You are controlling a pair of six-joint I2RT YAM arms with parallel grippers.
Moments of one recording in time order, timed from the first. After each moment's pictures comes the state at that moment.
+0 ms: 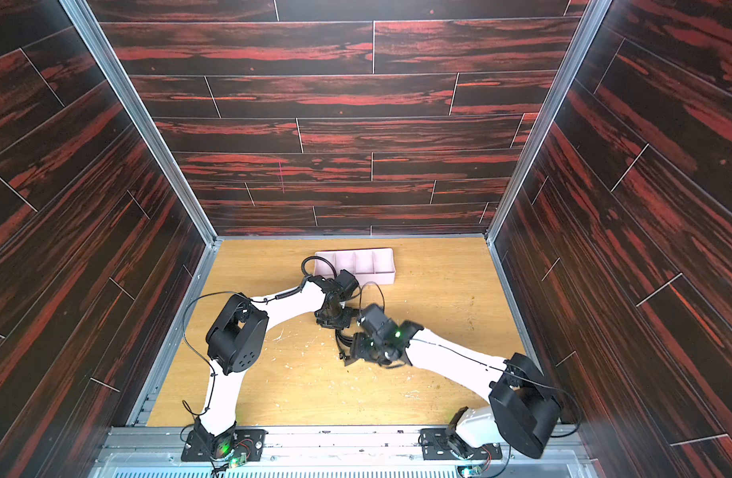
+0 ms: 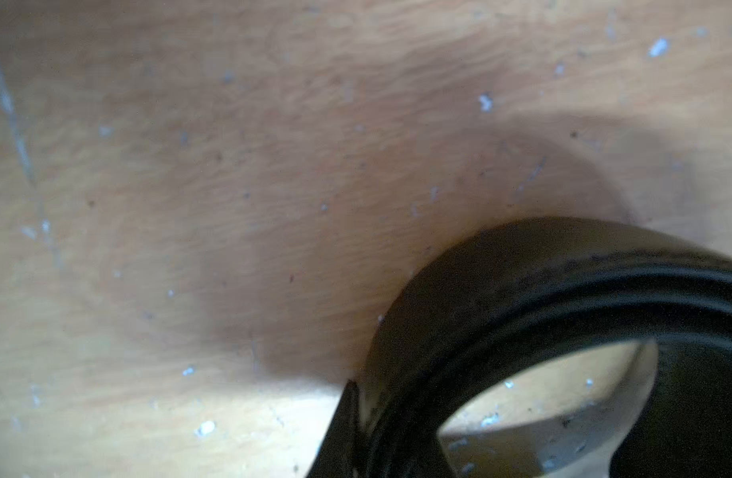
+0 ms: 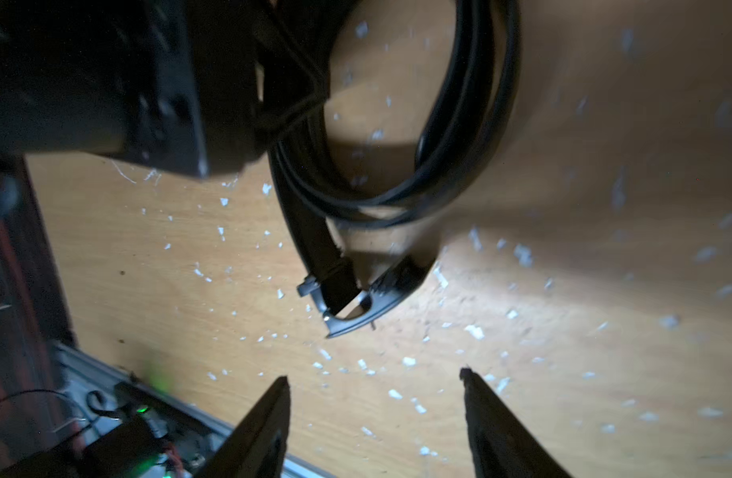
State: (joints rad) left arm -0.68 2.13 1.59 -0.86 0.02 -0.59; right arm 0.92 1.38 0.83 -0.51 -0.08 1.05
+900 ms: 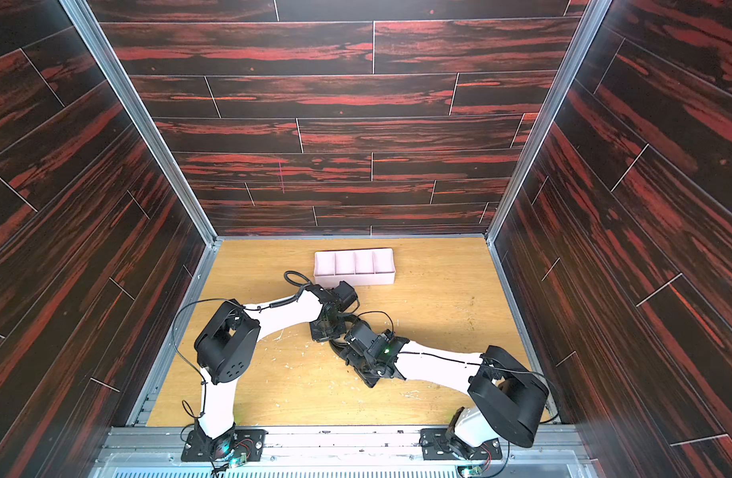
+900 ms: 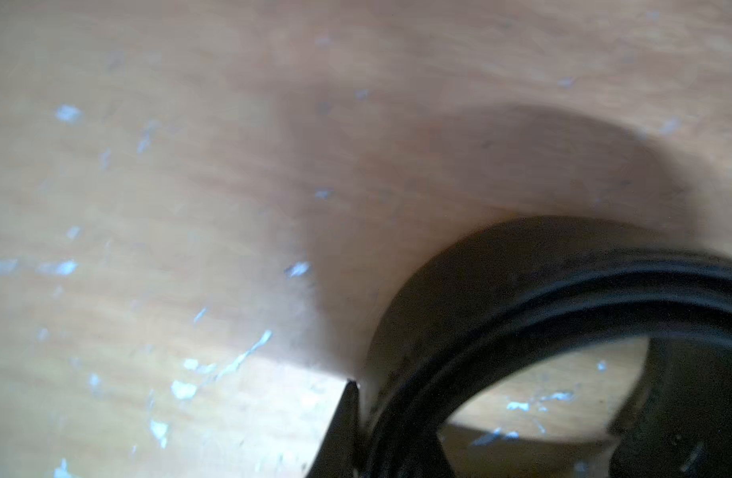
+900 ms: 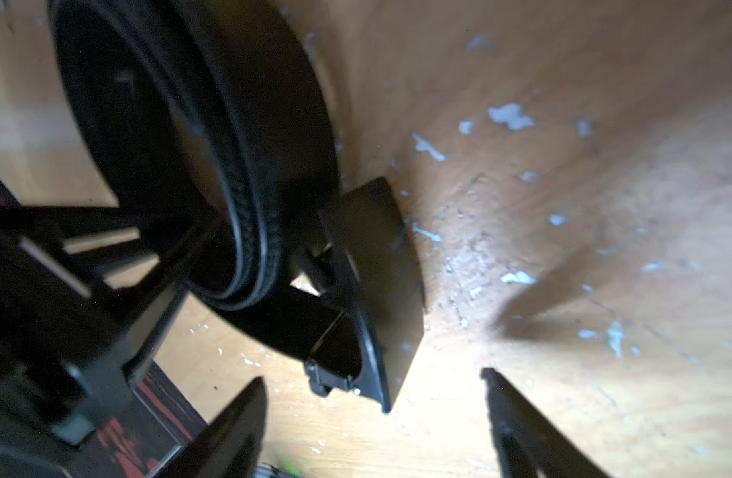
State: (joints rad) left arm -0.74 2.02 1.43 -0.91 -0.08 -1.05; right arm 0.99 1.47 0.77 -0.36 -0.02 1.68
